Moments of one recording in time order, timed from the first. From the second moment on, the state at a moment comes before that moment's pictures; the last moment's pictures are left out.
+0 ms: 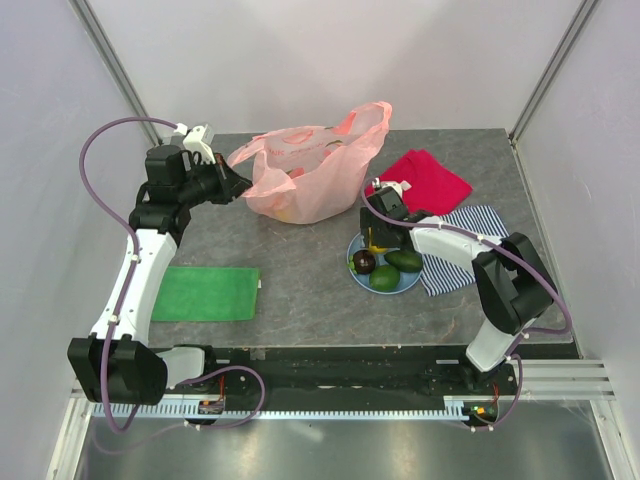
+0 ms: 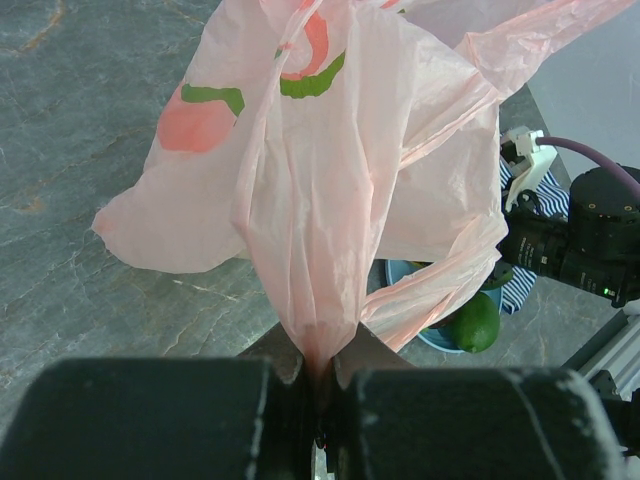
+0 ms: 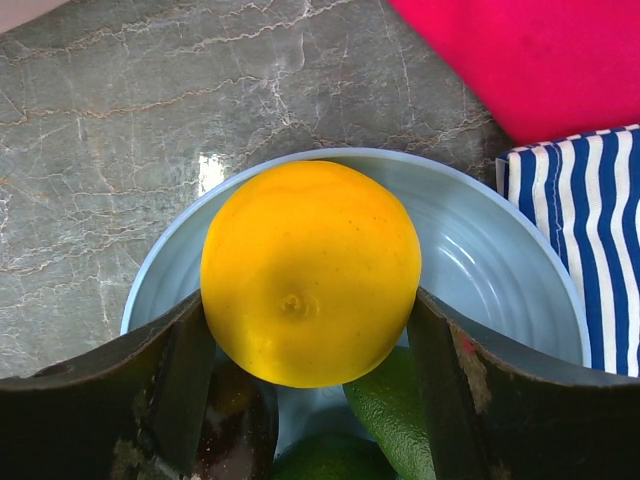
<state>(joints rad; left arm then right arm) -0.05 1.22 1.17 -0.36 0.54 -0.26 0.55 1.71 1.06 -0.31 0.24 0.44</state>
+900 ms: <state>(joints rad) -0.05 1.22 1.17 -0.36 0.56 -0.26 0.63 1.25 1.04 0.06 0.19 0.26</state>
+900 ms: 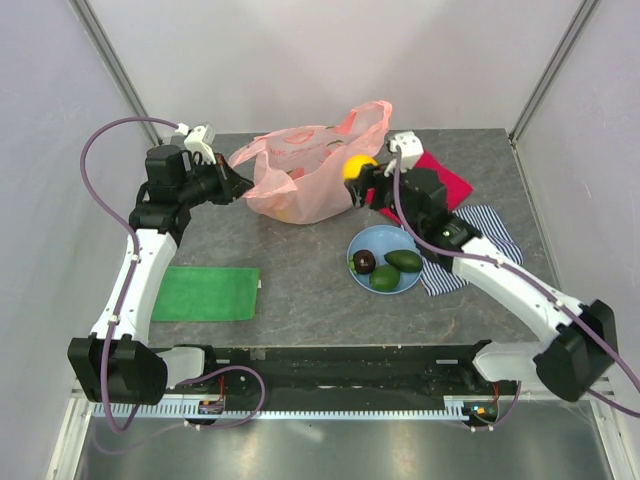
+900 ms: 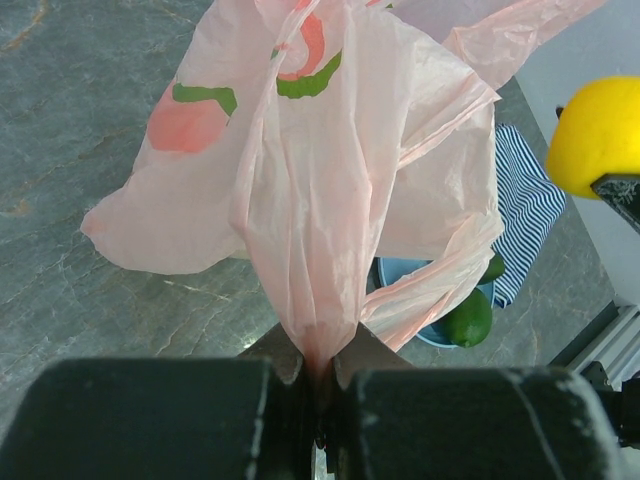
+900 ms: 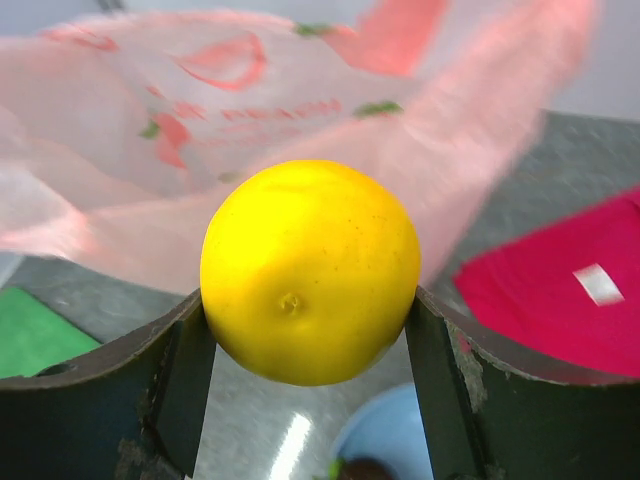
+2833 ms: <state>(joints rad) -0.05 1.24 1.17 -0.36 0.59 -0.26 0.66 2.21 1.96 -0.53 0.07 0.27</state>
